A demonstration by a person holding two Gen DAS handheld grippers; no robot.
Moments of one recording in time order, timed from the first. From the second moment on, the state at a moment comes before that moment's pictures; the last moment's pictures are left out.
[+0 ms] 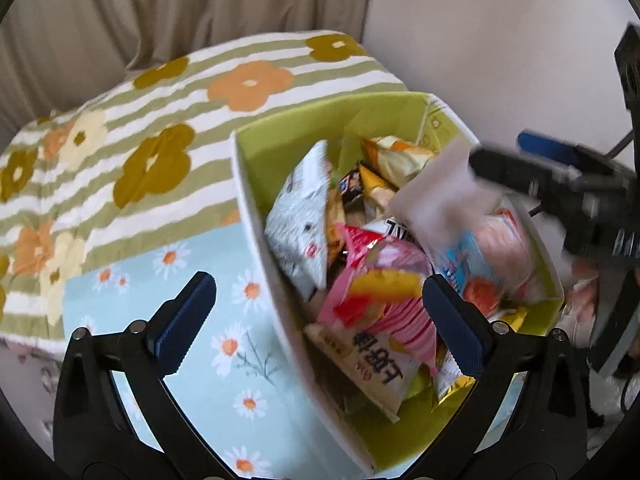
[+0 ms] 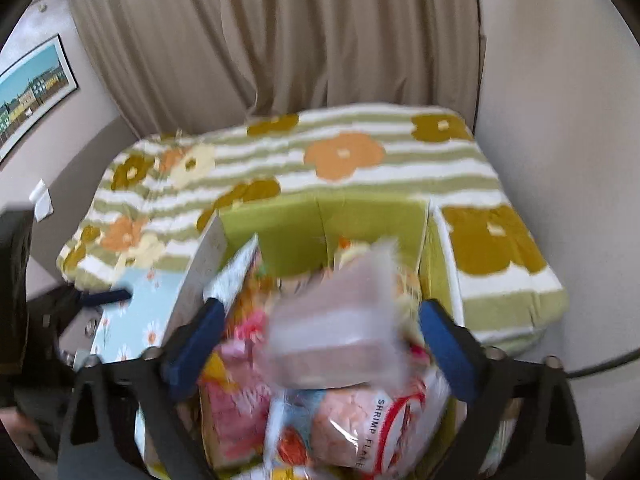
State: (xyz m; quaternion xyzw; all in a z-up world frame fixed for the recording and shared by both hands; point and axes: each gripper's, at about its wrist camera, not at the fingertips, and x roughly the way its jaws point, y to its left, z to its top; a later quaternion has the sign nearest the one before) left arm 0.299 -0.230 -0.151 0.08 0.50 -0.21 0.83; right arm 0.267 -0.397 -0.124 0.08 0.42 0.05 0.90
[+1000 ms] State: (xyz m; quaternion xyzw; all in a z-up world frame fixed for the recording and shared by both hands) left arm 0.105 -0.046 0.002 -0.01 0.28 -0.08 0.96; right arm 0.087 -0.285 0.007 0.02 0.28 0.00 0.96
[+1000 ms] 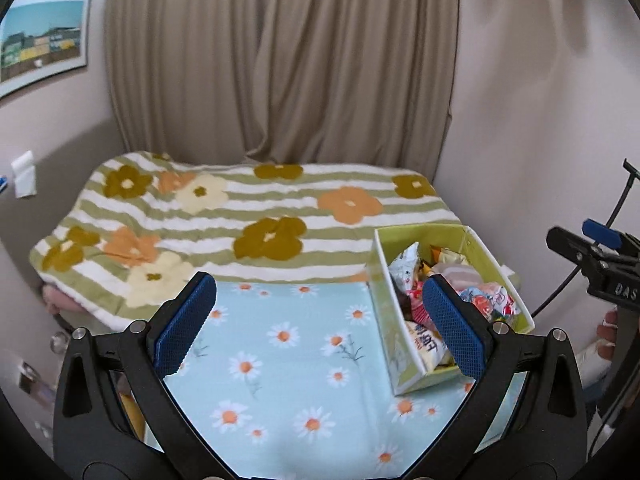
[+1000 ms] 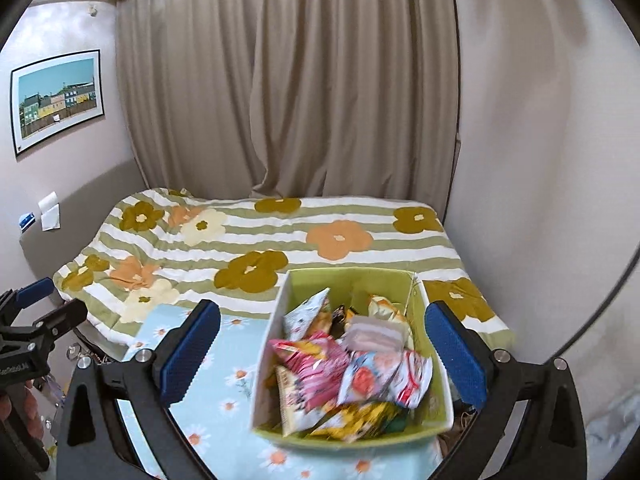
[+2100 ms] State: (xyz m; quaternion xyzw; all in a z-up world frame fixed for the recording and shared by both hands) left arm 0.017 -0.028 0.015 0.00 0.25 -0.09 0.97; right arm 0.004 -0.247 0.007 0.03 0.25 -0.04 0.97
